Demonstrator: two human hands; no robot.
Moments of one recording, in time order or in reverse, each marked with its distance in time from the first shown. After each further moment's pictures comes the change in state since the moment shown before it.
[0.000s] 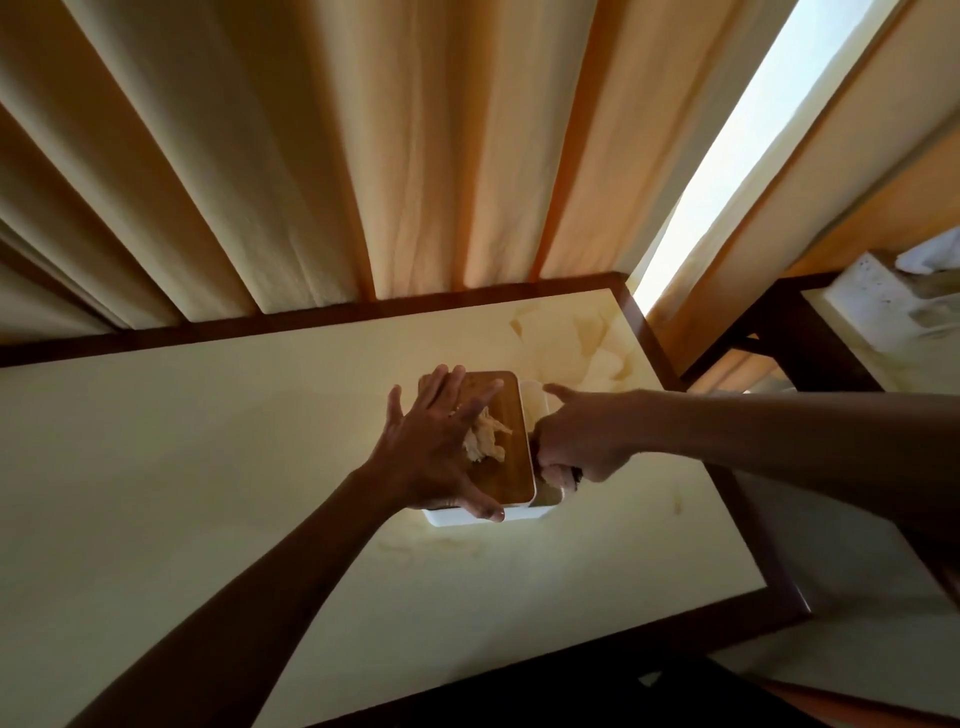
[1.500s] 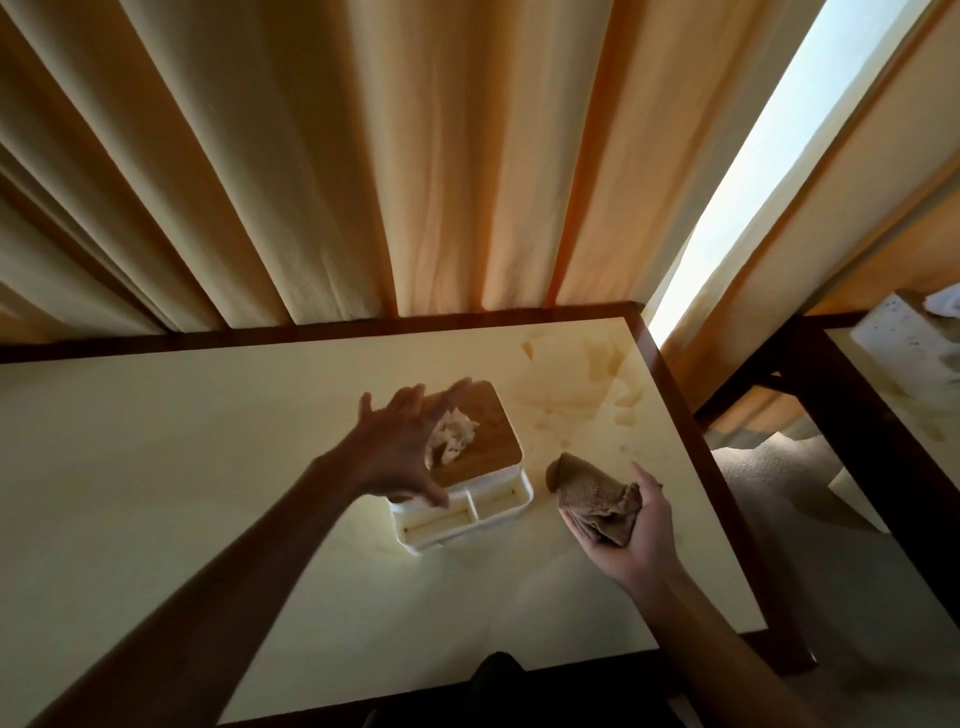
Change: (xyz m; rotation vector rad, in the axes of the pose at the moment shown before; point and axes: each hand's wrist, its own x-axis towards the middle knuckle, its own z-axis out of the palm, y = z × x) left_hand -0.023 -0.009 -0.030 0.047 -0.059 -0.153; right_hand 0.002 -0.060 0.103 -2.669 -0.979 -0.451
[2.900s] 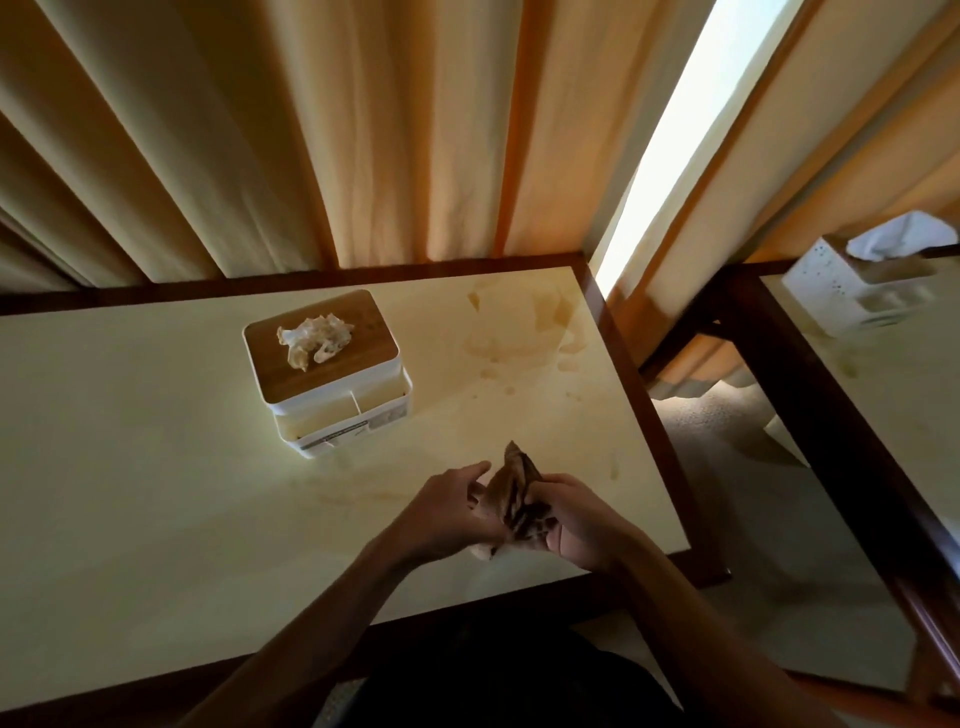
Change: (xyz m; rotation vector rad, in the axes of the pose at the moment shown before) left_hand -0.025 0.115 0.111 -0.830 -0.129 -0.038; right_hand -0.021 0.001 -0.043 -0.913 -0.270 0.114
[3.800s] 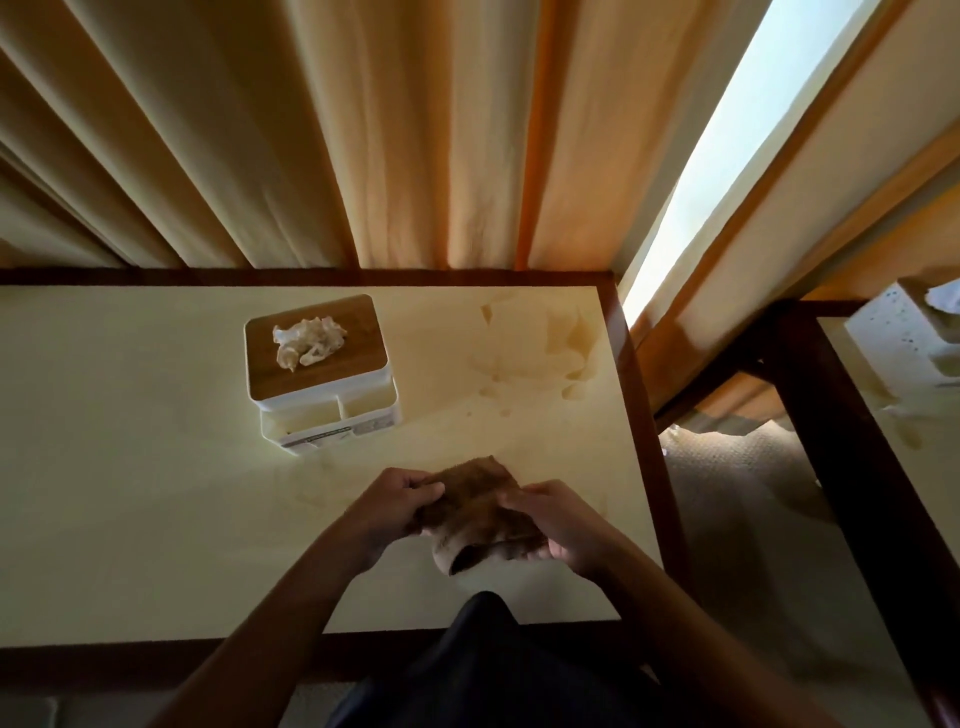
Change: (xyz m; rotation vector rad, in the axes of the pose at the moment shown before) left_hand 0.017 0.002 -0.005 -0.578 0.274 -0.347; right_hand 0.030 -0.033 -0.038 -0.310 -0.087 0.044
